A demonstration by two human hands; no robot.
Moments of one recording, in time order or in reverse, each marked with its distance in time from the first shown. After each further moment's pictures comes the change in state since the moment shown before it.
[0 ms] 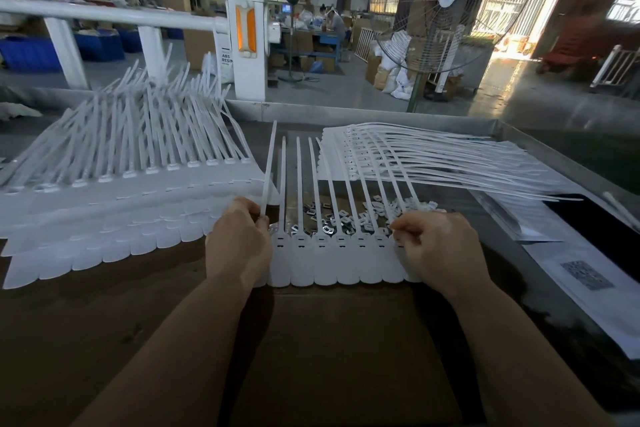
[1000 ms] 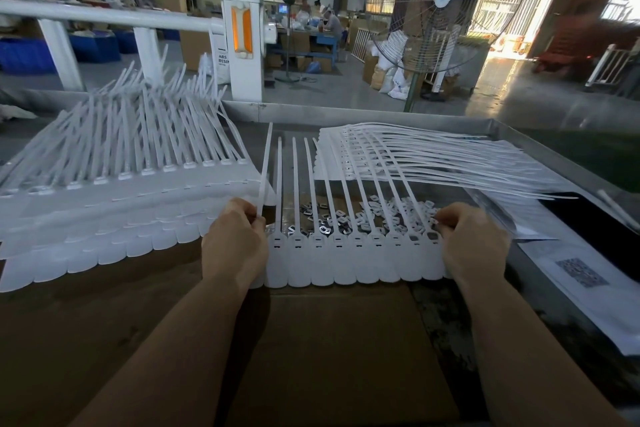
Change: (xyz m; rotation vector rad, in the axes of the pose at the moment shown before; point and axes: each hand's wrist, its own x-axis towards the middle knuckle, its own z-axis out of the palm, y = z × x) left_hand 0.001 -0.002 0.001 -0.001 0.013 0.016; right_hand 0.009 0.035 0.004 -0.083 0.052 0.520
